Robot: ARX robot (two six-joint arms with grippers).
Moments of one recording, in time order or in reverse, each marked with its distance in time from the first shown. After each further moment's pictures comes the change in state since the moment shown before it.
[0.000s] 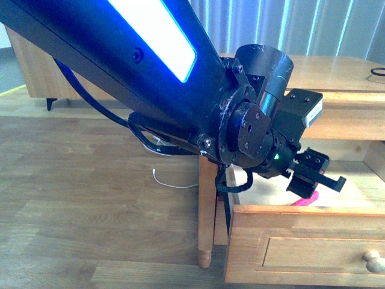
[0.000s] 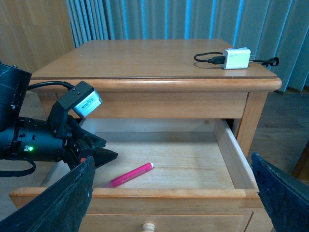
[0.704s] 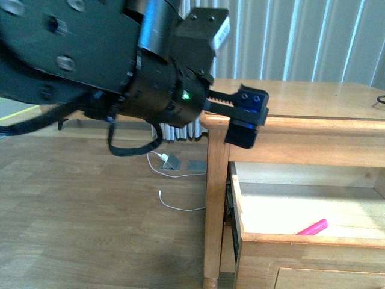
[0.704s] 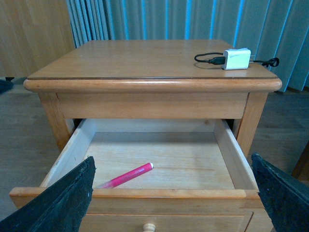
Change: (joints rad) left arm 0.136 -0.555 -0.494 0.179 -0.301 -0.050; right arm 0.000 0.000 0.000 0.000 0.000 0.000
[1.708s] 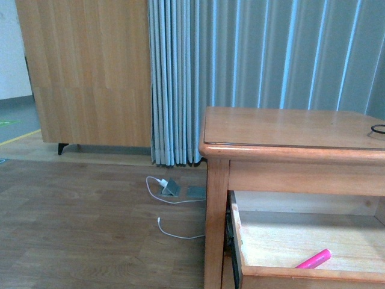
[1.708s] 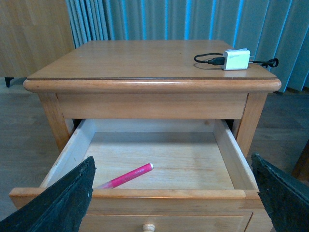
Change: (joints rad) left arm 0.342 -1.158 -0.859 -0.176 -0.145 -0.457; right arm 0.000 0.000 0.000 0.000 0.000 0.000
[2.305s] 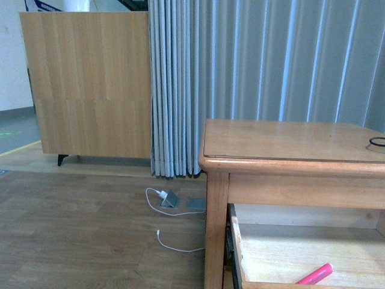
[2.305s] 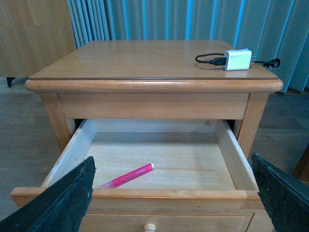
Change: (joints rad) left arm 0.167 -0.210 -0.226 0.164 0.223 0.324; right arm 0.000 0.000 0.000 0.000 0.000 0.000
